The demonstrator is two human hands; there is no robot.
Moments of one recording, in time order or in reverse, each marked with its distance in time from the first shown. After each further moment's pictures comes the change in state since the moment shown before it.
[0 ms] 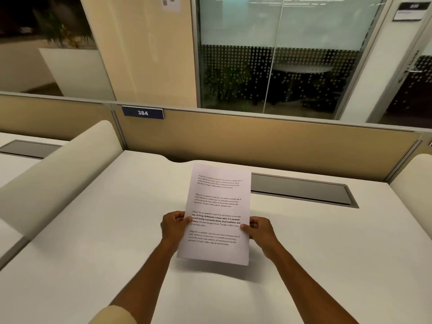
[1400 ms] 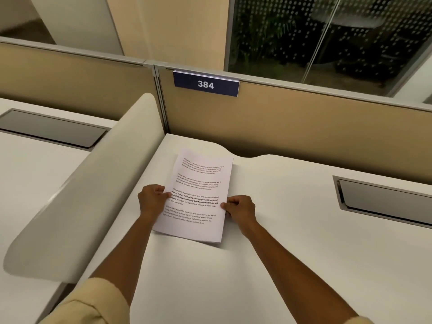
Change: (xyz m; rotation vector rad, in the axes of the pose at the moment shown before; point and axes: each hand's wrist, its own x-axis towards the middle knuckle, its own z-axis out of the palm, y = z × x) left_hand 0.347 -0.062 -0.253 0.273 0.148 -0.091; right_hand 0.193 -0.087 0.384 -0.131 0.075 0.150
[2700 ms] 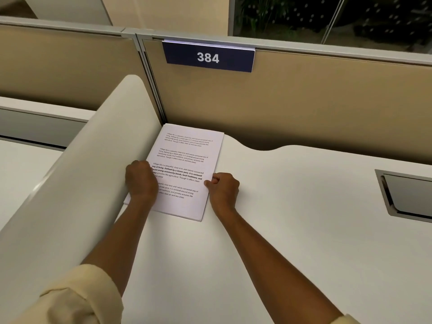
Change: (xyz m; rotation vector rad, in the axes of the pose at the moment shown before) left_hand 0.108 0.020 0.017 0.749 0.202 0.264; right_hand 0.088 -0.041 0.103 -0.197 0.203 -0.137
